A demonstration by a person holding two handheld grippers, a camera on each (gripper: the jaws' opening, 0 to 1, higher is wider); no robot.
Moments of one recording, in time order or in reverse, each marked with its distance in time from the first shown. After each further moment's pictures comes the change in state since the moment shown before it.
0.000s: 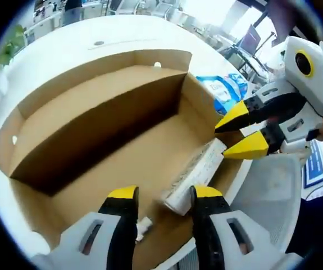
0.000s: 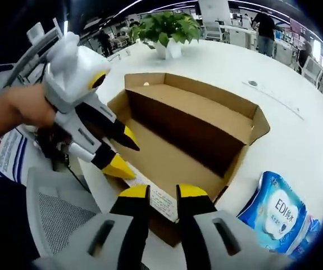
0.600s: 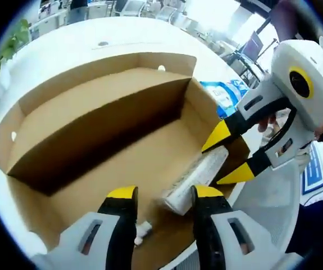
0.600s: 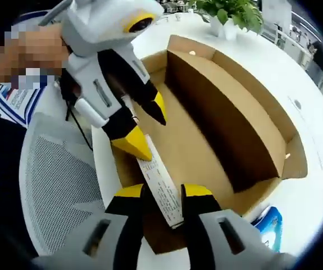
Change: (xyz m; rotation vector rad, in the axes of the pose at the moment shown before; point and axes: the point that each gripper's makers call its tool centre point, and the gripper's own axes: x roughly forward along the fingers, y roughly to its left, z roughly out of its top) left arm 0.001 0.003 0.005 -0.034 -0.032 -0.005; right arm 0.029 0.010 -0.021 -0.344 0.286 0.155
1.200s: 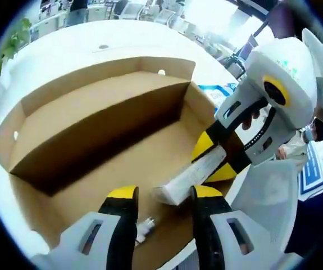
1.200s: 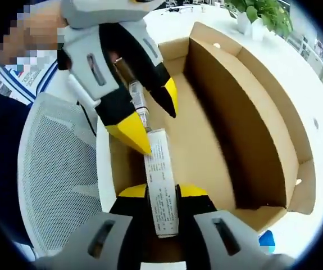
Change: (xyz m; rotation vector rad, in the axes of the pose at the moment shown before) left arm -0.010 0.002 -0.002 0.007 -0.028 -0.029; right arm 0.011 -0.001 0.001 -0.127 0.063 0.091
